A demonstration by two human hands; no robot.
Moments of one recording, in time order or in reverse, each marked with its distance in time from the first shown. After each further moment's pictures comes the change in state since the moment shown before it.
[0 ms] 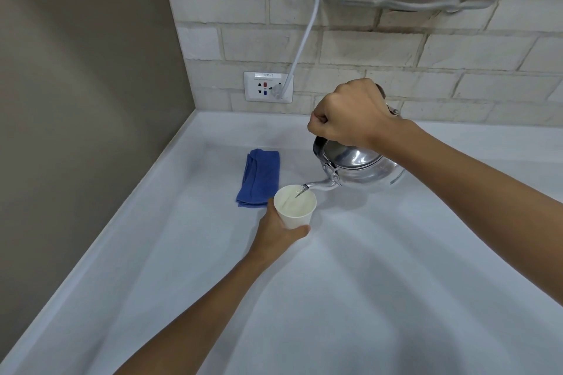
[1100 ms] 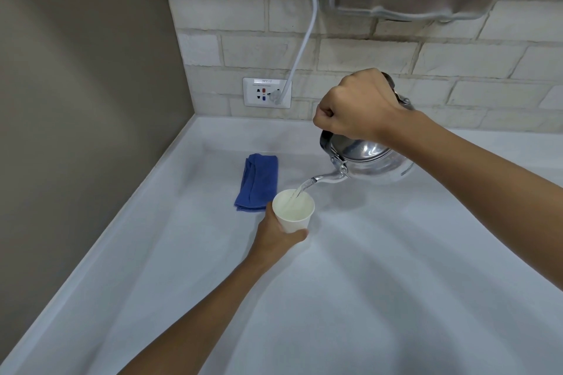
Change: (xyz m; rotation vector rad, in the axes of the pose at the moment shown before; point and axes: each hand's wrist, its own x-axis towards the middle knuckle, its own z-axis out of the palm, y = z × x) left_hand 0.000 0.001 0.000 0.006 0.009 -0.021; right_hand 0.002 0.008 -0.023 -0.083 0.006 -0.042
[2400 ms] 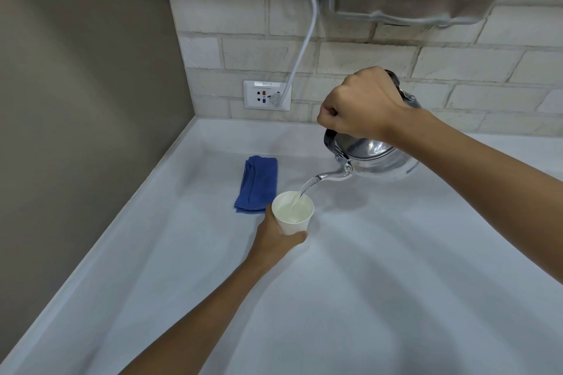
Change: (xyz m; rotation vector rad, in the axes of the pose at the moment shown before) left_hand 0.002 -0.004 0.000 -0.003 -0.005 0.009; right_hand 0.000 0.006 -0.003 -0.037 -0.009 -0.033
